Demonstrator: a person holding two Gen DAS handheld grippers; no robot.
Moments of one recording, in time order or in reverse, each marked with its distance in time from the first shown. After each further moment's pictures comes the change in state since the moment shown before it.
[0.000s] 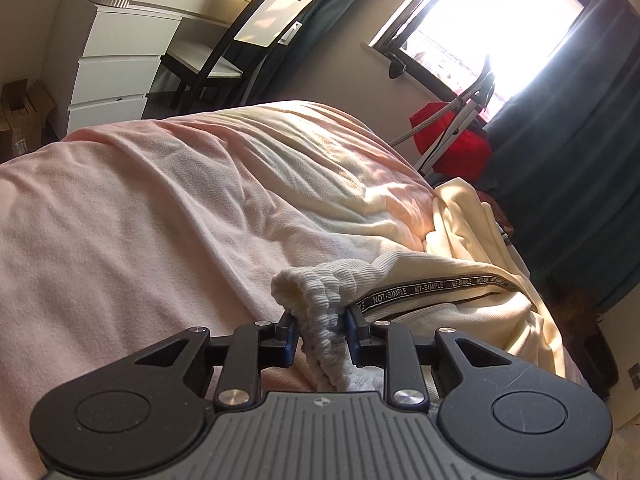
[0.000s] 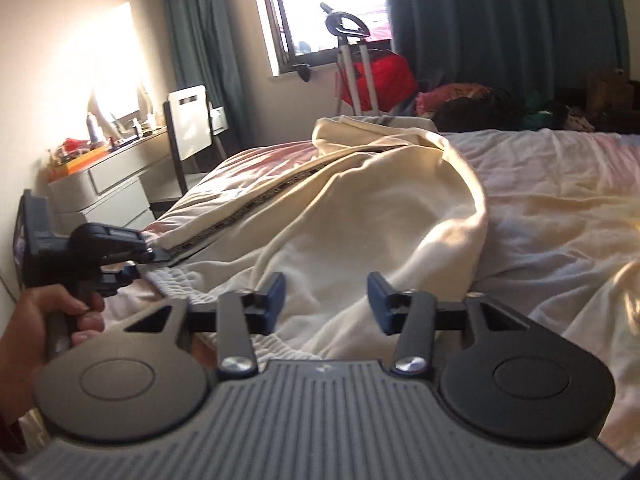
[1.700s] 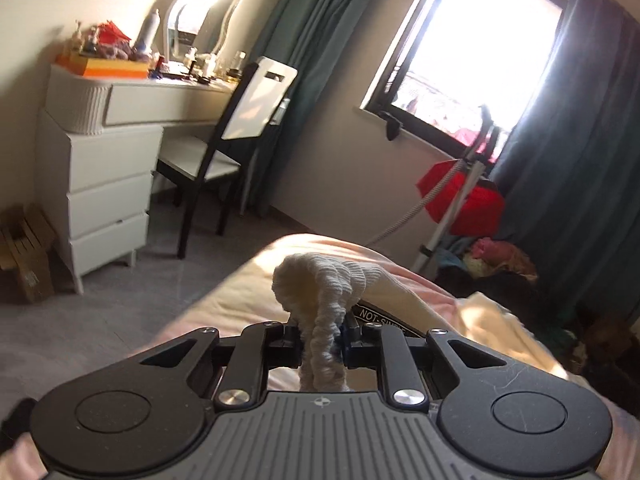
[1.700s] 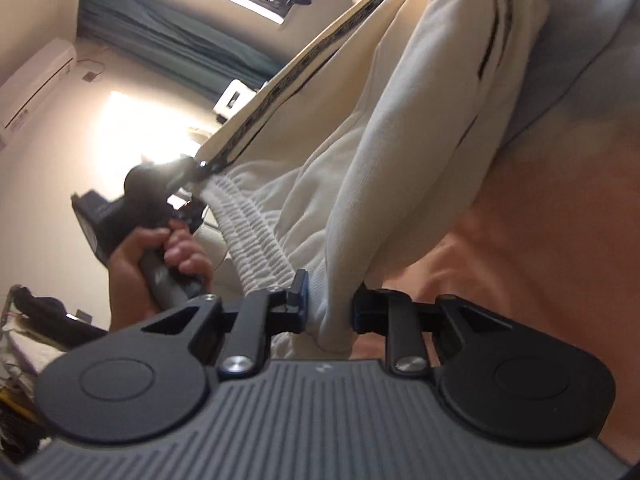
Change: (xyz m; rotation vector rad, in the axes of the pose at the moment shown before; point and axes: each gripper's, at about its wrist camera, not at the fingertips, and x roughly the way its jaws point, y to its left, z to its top) left arm 0.005 -0.024 0.204 0.178 -0.169 0.135; right arm 0.090 0.115 -0.030 0.615 0.271 0.496
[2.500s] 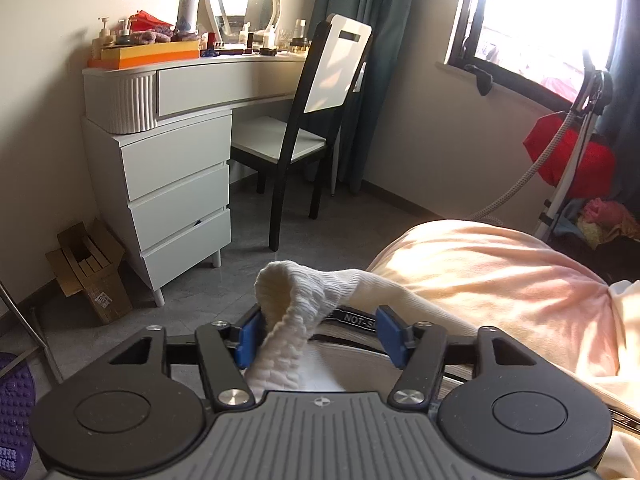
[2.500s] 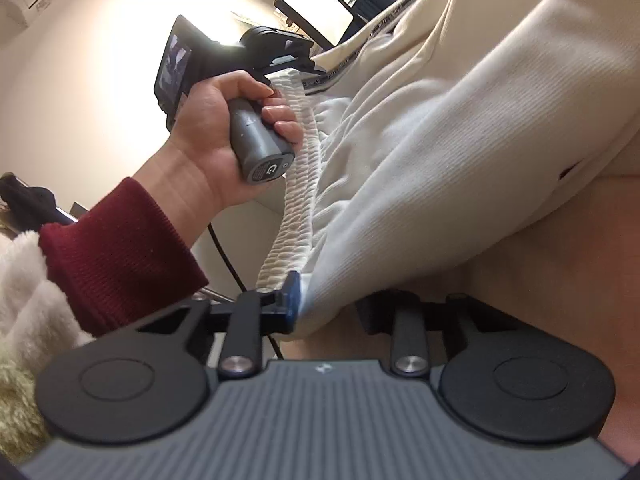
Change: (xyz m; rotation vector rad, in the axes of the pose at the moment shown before) left arm 0.106 0.064 0.022 0.073 0.095 0.210; right arm 0.147 0.072 -0.010 -0.237 0.182 0.031
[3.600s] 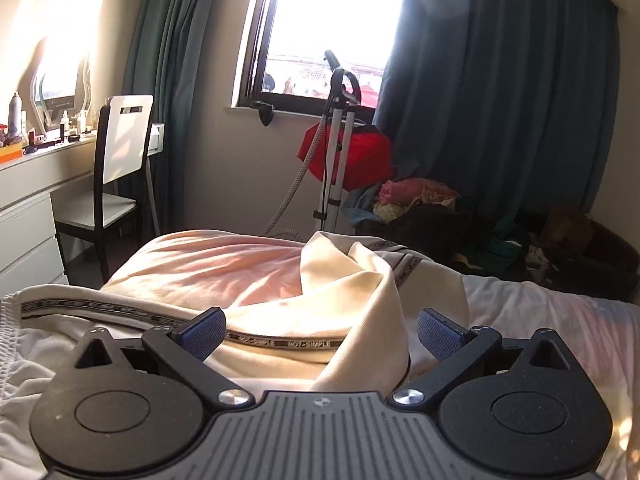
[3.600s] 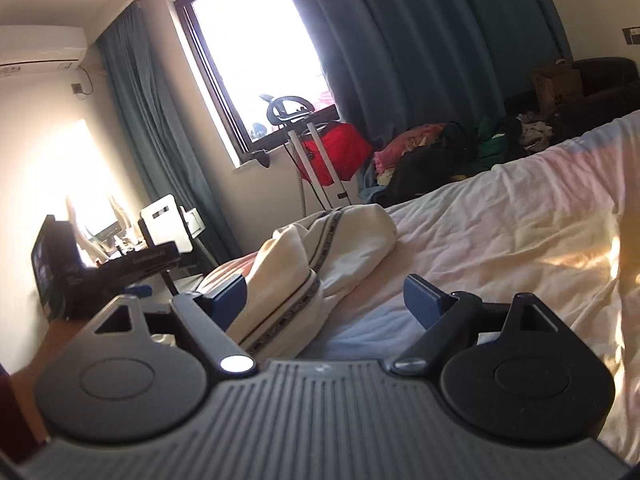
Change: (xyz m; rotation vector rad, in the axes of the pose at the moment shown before) left arm -0.174 -0.291 -0.131 0.260 -0.133 -0.400; right arm -0.376 -0.105 0.044 -0.220 -0.621 -0.562
